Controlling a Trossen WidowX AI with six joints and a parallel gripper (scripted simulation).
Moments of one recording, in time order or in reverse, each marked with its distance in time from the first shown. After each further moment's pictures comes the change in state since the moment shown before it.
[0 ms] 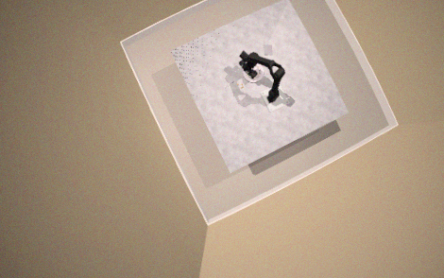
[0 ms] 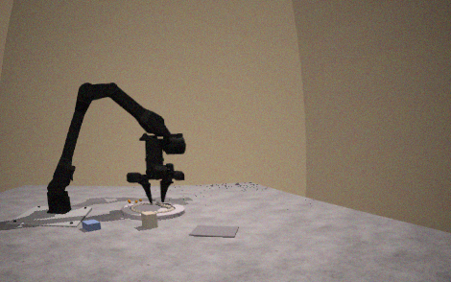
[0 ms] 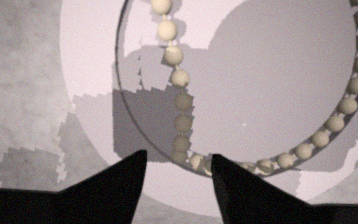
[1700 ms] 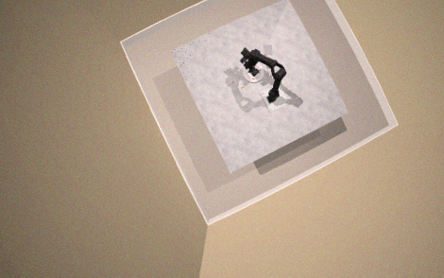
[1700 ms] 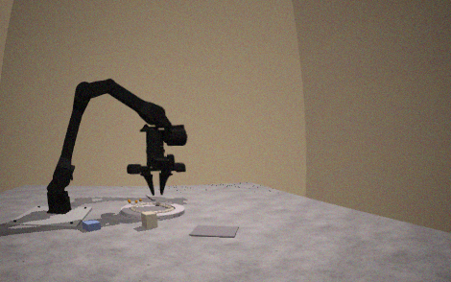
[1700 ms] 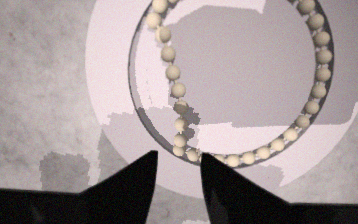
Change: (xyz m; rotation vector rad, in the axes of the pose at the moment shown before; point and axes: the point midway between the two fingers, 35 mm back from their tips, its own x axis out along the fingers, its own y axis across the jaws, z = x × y) arm -0.027 0.001 0.010 0.021 -0.001 0.000
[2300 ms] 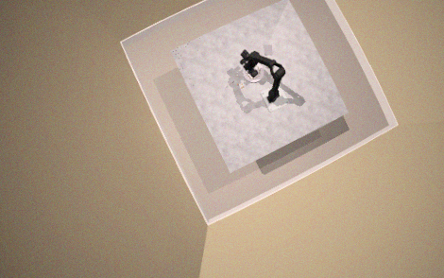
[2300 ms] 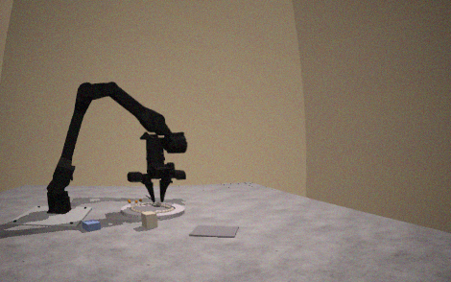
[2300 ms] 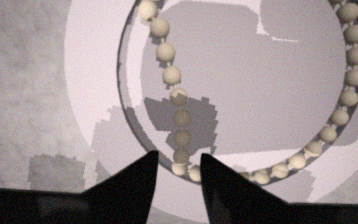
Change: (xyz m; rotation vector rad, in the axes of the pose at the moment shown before) arm 0.024 0.000 0.000 0.001 0.000 0.003
